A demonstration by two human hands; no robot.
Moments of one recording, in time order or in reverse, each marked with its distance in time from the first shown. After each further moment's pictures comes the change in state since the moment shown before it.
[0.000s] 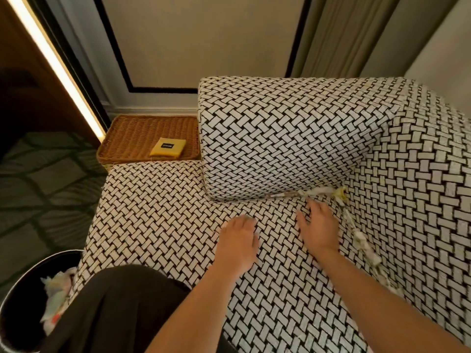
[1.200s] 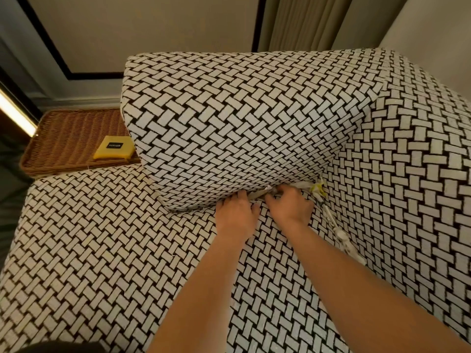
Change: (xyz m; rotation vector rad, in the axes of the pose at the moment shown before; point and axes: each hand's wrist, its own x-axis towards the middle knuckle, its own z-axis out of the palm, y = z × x) left_hand 0.121 0.043 0.030 0.132 0.053 -0.030; right_hand 0.068 -0.008 0.020 0.078 -0.071 0.261
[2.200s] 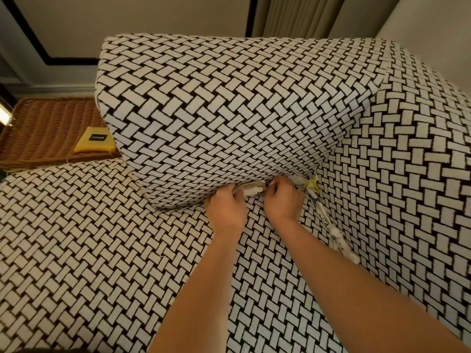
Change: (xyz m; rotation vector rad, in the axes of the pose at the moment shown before) left_hand 0.009 0.006 0.009 -0.529 0.305 -0.206; right_hand 0.010 0.002 0.015 0.135 0.186 -0.020
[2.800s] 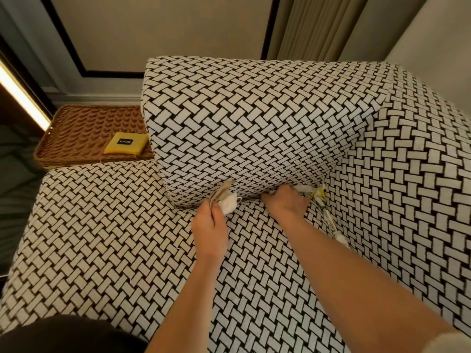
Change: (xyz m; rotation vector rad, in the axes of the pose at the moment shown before) left_hand -0.042 -0.034 -0.051 -0.464 0.134 -0.039; right_hand 0.005 -0.024 -0.015 -0.309 -0.310 0.033
